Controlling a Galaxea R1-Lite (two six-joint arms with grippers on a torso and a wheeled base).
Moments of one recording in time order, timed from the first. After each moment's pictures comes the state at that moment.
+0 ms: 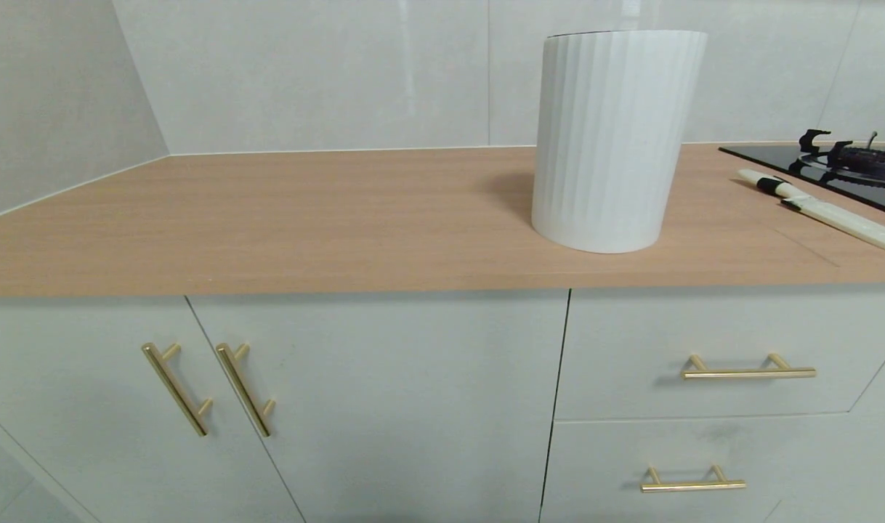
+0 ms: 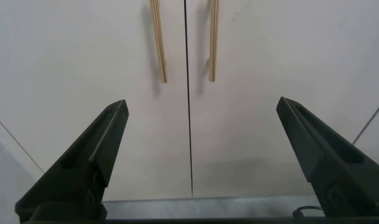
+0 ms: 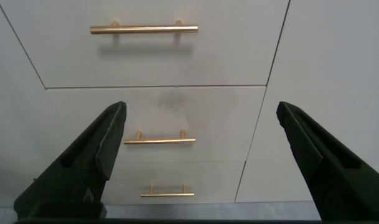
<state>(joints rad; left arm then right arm) 0.00 0.00 0.00 0.00 -0.03 0.01 0.00 0.00 0.00 0.00 -0.02 -0.01</state>
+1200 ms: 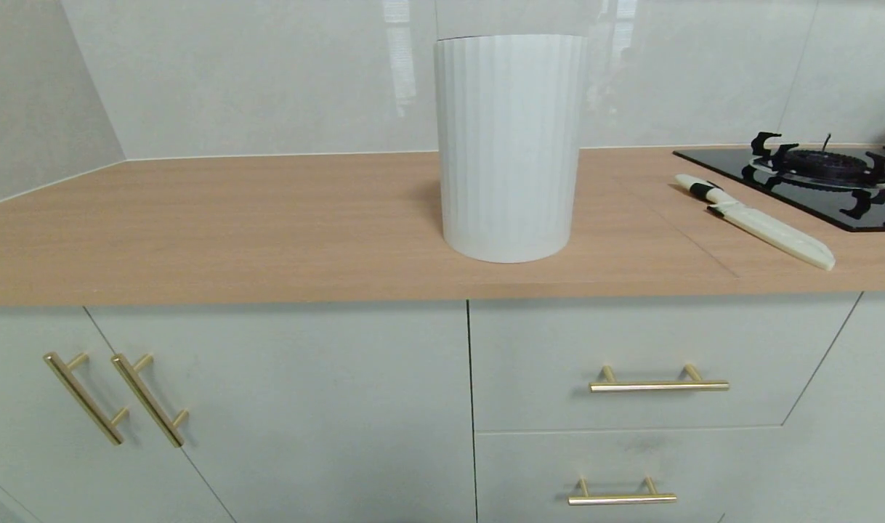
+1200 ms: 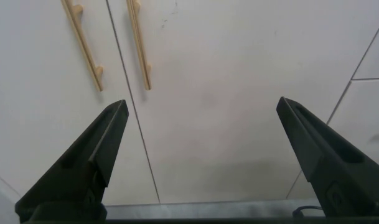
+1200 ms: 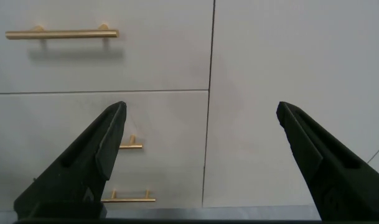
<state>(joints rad) 0.00 0.00 0.00 0.00 -0.03 0.01 0.00 0.00 0.00 0.00 -0.02 -0.01</state>
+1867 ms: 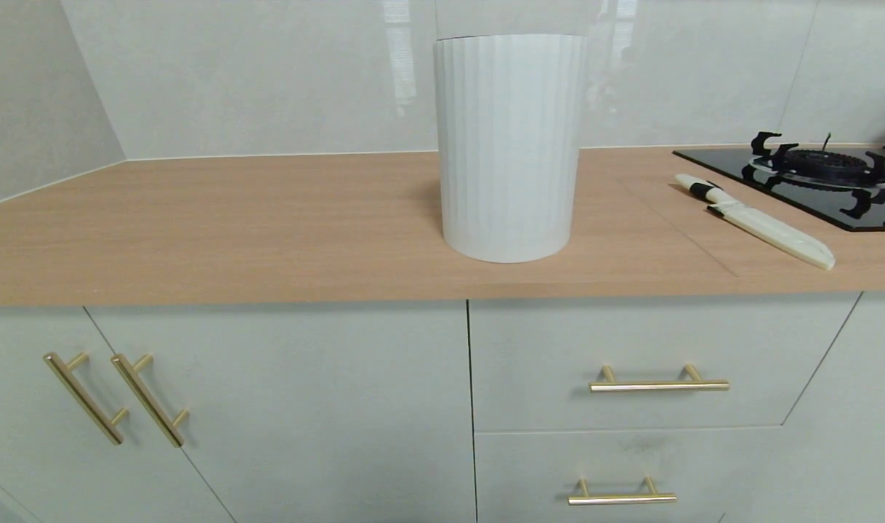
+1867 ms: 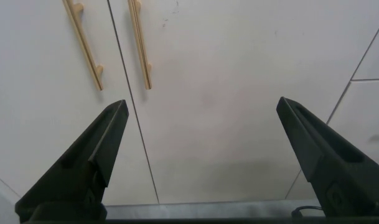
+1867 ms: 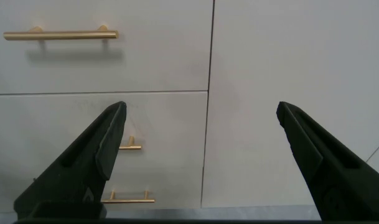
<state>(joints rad) 0.00 0.00 0.00 0.00 -0.03 0.01 0.00 0.00 0.00 0.00 -0.02 -0.01</state>
